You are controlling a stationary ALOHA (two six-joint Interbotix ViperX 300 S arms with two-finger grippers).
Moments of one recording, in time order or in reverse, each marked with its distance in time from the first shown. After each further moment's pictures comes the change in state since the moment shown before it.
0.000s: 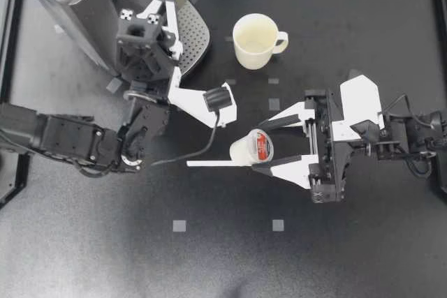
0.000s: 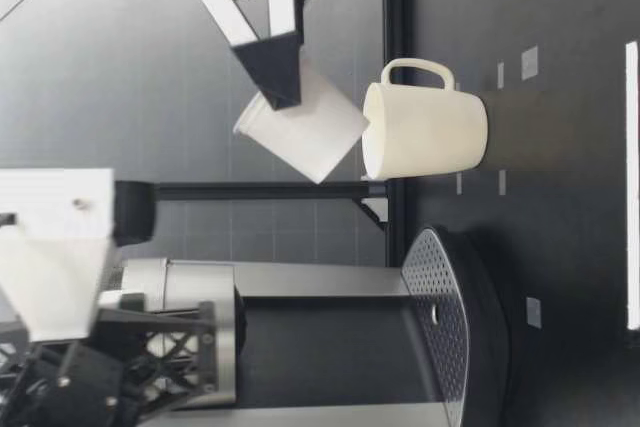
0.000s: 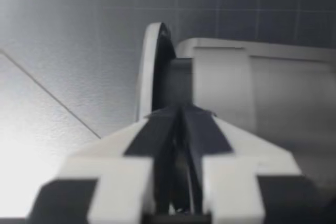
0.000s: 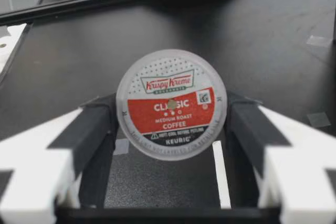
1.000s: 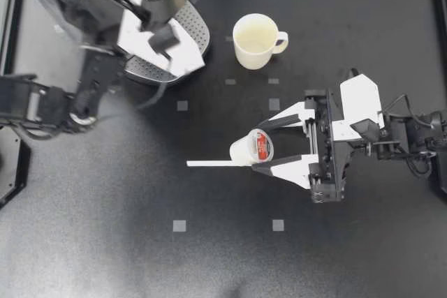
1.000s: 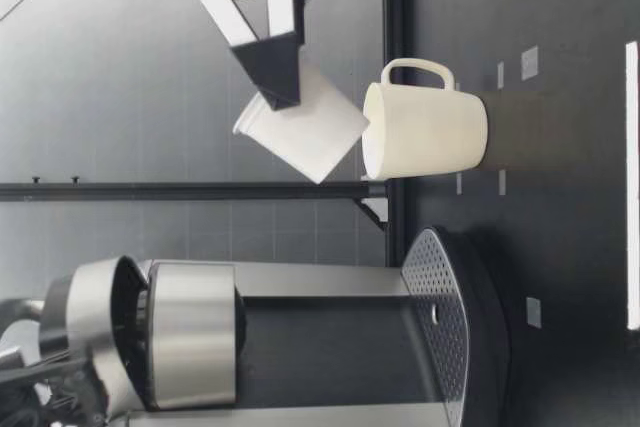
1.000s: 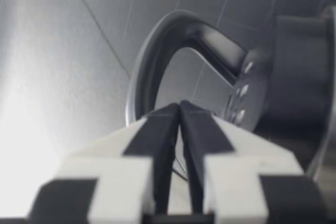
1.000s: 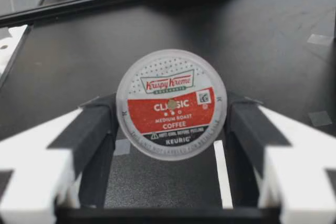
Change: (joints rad) left arm 0.095 -0.219 0.057 0.083 -0.028 -0.144; right arm 0.000 0.000 0.000 0.002 0.000 0.011
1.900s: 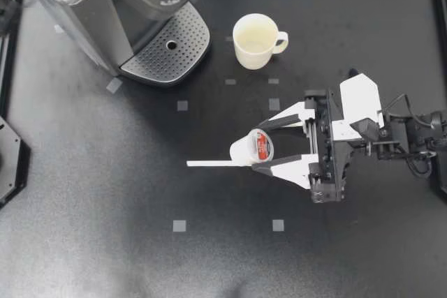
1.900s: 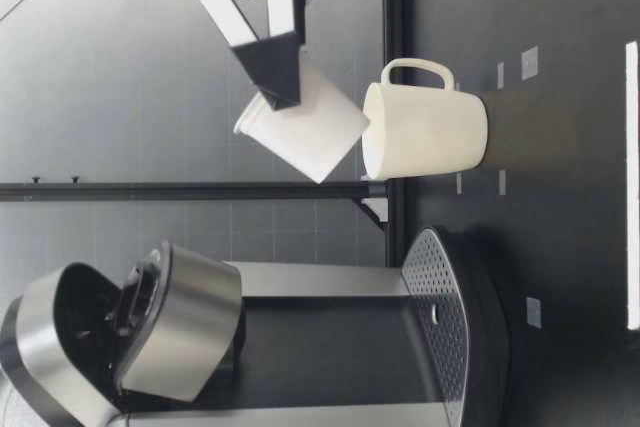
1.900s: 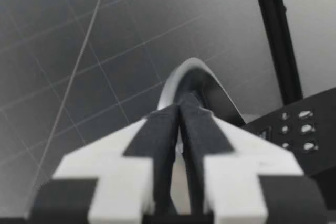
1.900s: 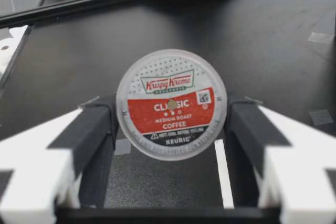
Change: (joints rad) left arm 0.259 -0.459 0.207 -0.002 -0.591 -0.761; right arm 0.000 -0.002 0.000 0.000 0.003 0.006
